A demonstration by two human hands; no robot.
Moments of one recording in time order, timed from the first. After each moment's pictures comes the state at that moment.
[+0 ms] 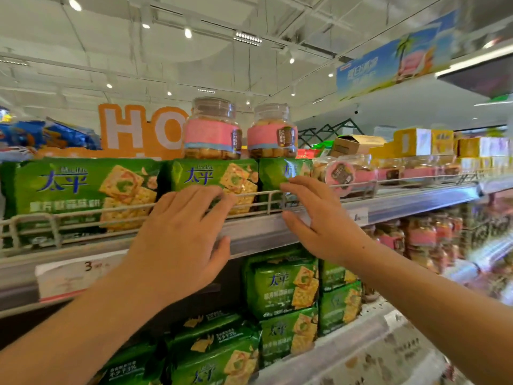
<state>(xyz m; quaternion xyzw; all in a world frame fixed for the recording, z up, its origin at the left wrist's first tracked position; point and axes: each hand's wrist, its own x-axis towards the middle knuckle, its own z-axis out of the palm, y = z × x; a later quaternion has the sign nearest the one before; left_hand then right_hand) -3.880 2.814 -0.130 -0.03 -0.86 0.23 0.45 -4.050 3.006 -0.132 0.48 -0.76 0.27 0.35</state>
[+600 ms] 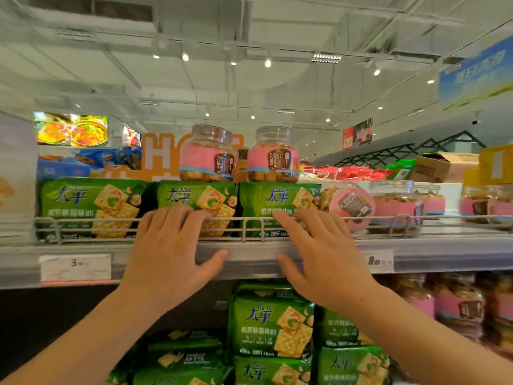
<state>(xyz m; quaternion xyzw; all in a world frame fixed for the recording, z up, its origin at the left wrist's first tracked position) -3.923 2.862 -0.140 0.21 -0.81 0.23 0.50 -4.117 3.029 -0.138 0.56 -0.69 0.17 0.44</state>
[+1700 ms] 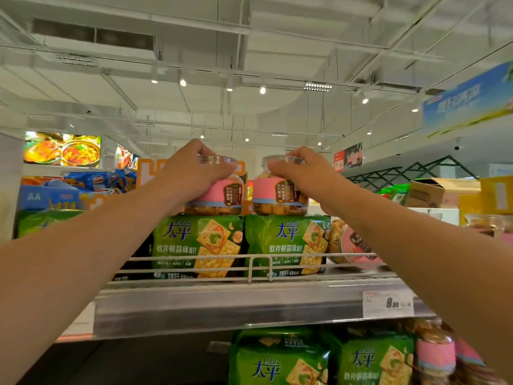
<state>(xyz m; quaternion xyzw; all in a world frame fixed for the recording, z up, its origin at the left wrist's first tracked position) -3.979 2.806 0.017 0.17 -0.77 -0.28 0.55 -4.154 2.951 0.023 0.53 -0.62 0.58 0.07</state>
